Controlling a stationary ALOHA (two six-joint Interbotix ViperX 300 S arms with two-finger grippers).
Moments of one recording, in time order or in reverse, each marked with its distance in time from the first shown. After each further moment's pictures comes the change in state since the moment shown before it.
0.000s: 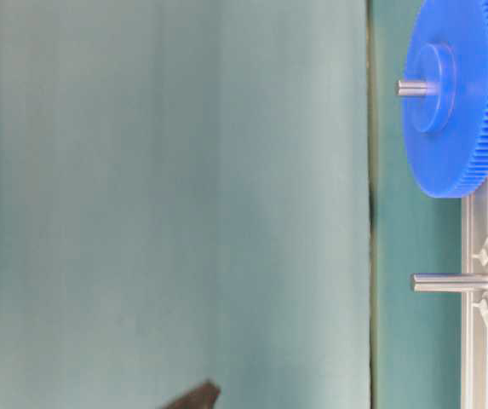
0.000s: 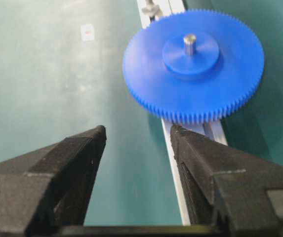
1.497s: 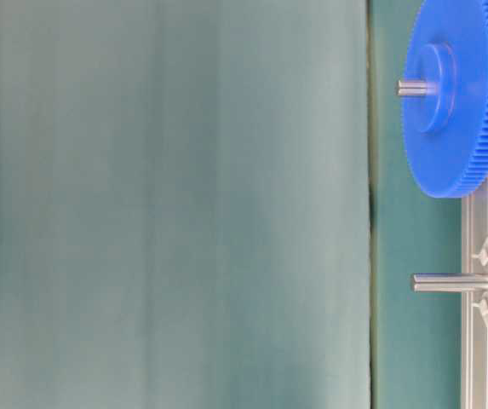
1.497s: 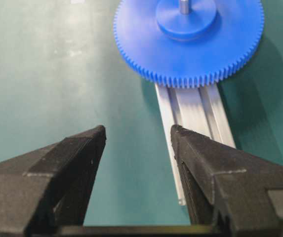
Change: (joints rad) left arm -0.017 -0.440 0.193 0.000 0.020 0.000; right arm 0.000 -0.029 0.035 0.000 0.029 0.000
